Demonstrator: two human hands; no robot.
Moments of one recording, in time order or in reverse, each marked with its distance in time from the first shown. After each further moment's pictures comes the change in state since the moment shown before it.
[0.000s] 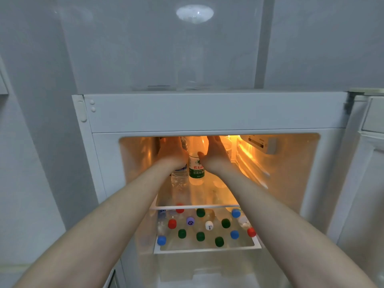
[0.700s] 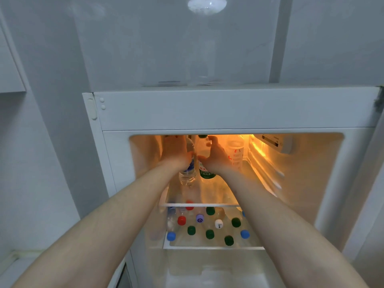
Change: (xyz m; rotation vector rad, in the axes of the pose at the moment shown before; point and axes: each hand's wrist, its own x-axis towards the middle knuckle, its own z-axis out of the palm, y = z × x) left_hand -0.001 -0.023 -0.003 0.122 0.050 0.118; right_hand 0.019 0.017 0.041 0.110 -0.164 0.091
